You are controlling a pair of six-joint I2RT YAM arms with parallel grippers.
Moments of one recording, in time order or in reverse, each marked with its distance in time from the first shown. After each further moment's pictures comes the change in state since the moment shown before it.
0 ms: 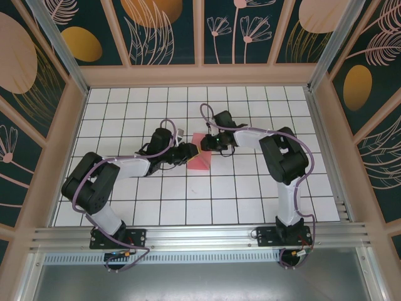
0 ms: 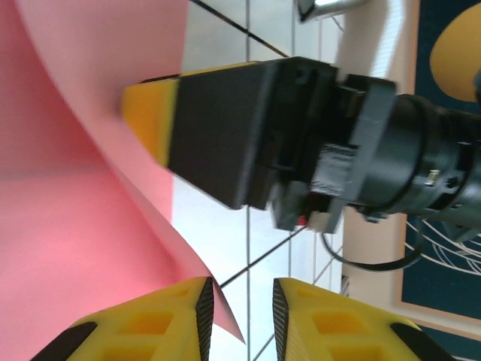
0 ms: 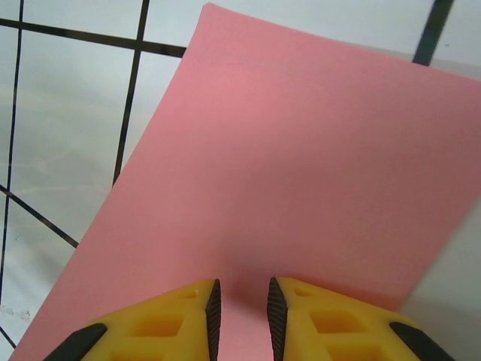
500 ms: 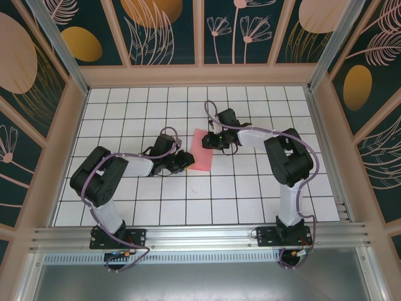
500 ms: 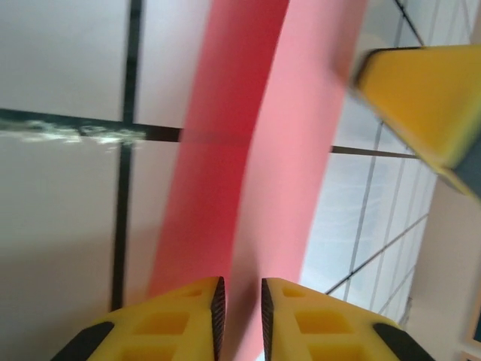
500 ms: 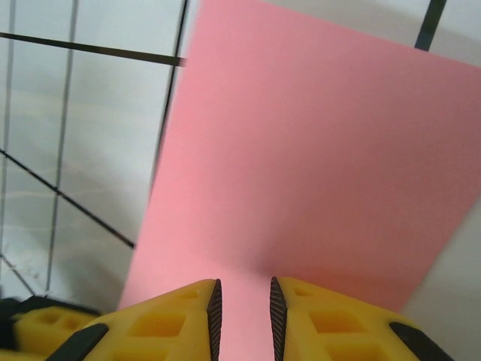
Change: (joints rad) left arm 0.000 0.096 -0.012 -0.097 -0.079 0.029; right arm -0.017 -0.071 -0.032 0.006 -0.058 0.030
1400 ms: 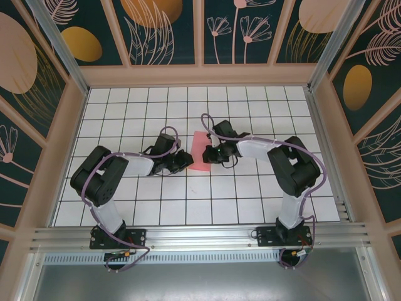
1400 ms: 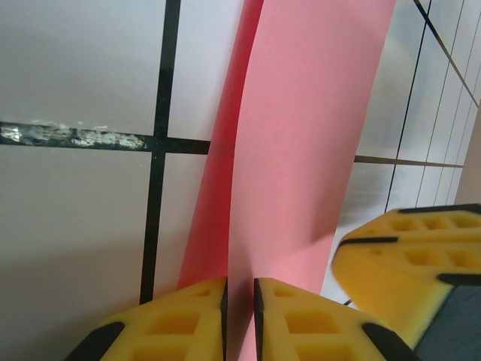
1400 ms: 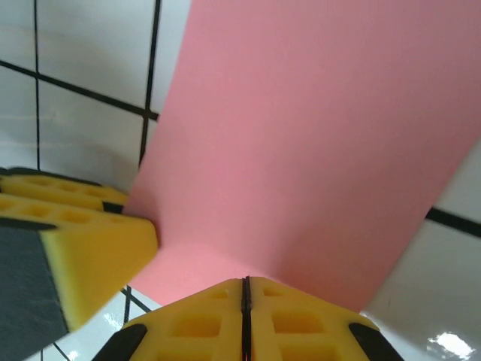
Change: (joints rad) left arm 0.000 0.002 0.017 -0.035 -0.029 0.021; right arm 0.097 -0.106 -0.136 -0.065 0.038 0.051
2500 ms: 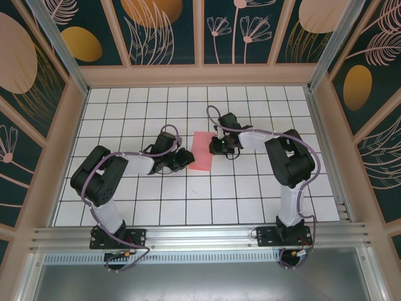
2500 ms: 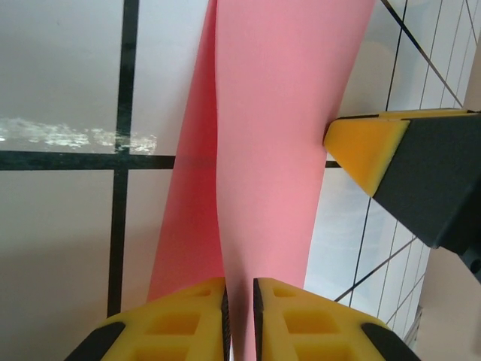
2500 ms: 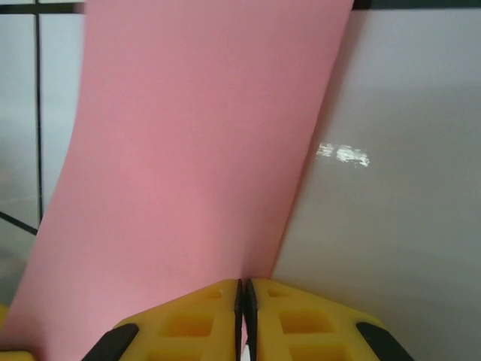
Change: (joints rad) left arm 0.000 0.000 0.021 0.003 0.015 0.000; right arm -0.096 0.108 0.096 -0.009 0.093 -0.039
